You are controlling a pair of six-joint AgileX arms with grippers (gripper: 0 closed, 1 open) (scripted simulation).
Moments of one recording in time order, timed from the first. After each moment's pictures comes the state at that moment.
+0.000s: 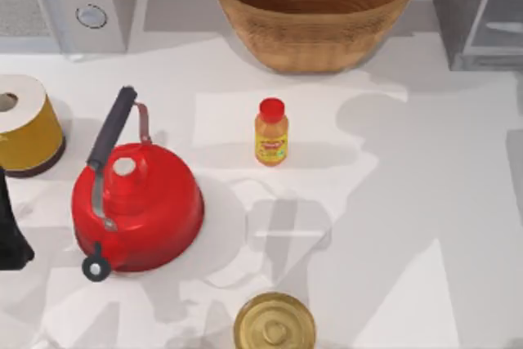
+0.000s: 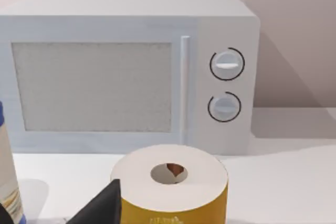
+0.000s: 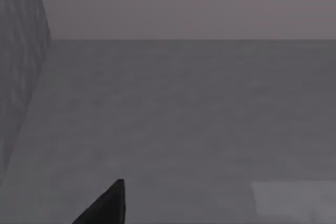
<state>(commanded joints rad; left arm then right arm) 0.00 0.00 0.00 0.00 0.00 0.00 -0.14 2.11 1.37 0.38 -0.08 -0.04</state>
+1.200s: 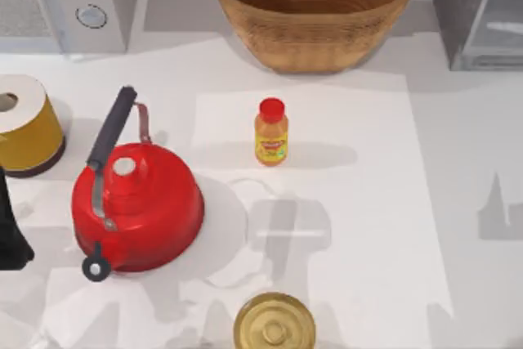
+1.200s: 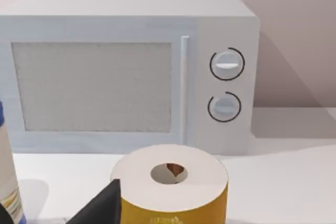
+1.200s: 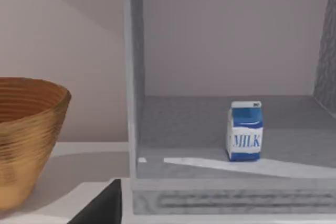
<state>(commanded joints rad) 0.00 0.00 0.00 0.00 0.00 0.00 -0.03 0.21 0.18 0.05 0.00 0.00</state>
